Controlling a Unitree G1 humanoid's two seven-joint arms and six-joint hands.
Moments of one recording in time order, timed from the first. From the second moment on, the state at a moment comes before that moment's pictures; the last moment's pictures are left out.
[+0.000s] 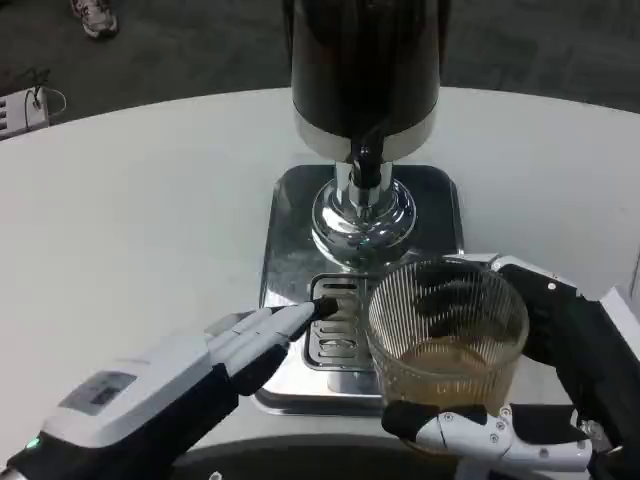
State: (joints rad) left arm 0.15 0.68 0.18 -0.57 0.21 -0.29 -0.46; right arm 0.17 -0.17 0.08 -0.87 -0.23 0.20 0.17
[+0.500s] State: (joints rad) left arm 0.18 0.67 0.18 -0.62 0.21 -0.25 -0.46; right arm 0.19 -0.17 0.06 -0.87 -0.23 0.20 0.17
